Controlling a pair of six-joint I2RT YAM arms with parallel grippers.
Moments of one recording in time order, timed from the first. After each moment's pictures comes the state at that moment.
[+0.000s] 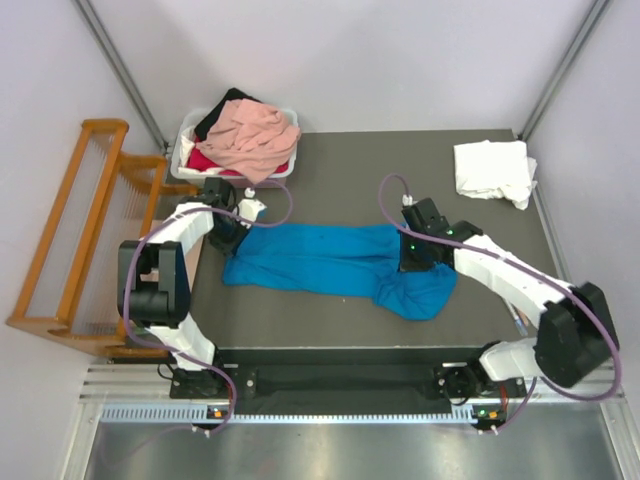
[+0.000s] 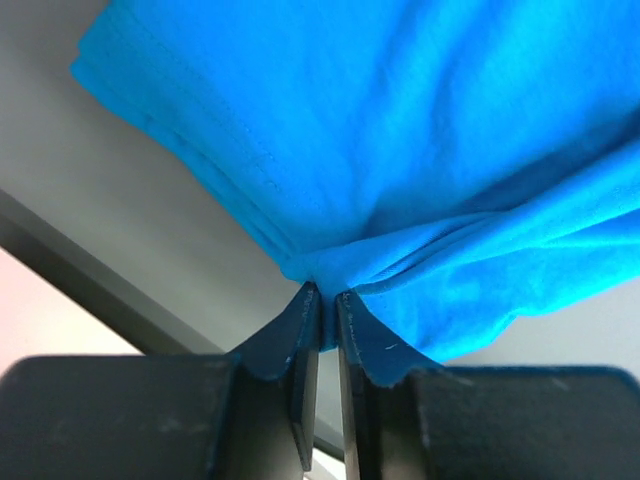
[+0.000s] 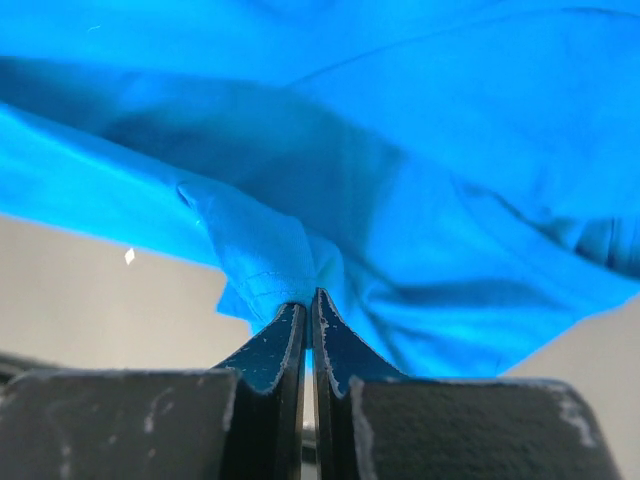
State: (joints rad) left arm -0.05 1.70 1.13 -0.72 0.12 0.62; right arm 0.55 1.31 0.94 -0.67 0.04 0.49
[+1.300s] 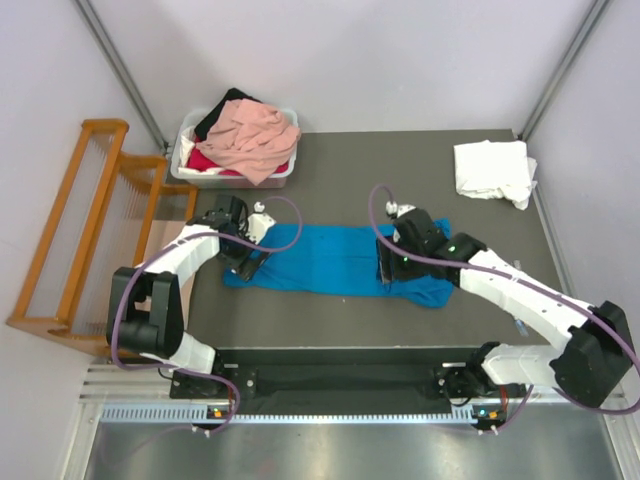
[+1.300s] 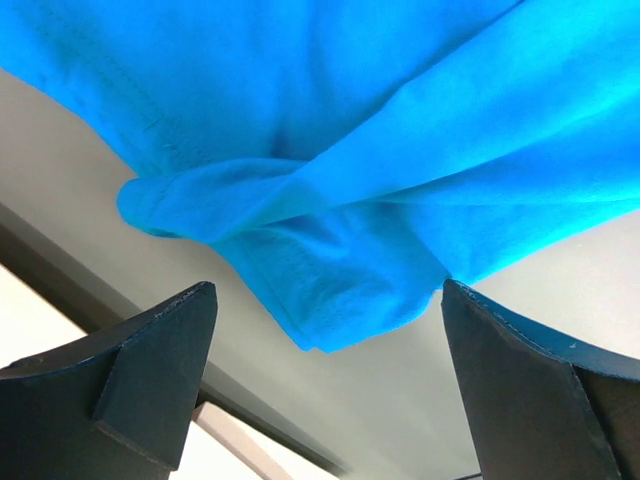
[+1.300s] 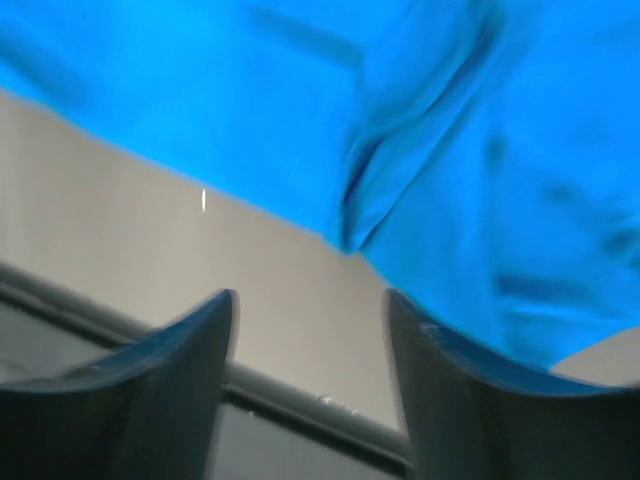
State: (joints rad) left arm -0.16 1.51 0.93 -0.64 0.05 0.55; right arm 0.68 1.22 0.96 -0.65 0.05 0.43
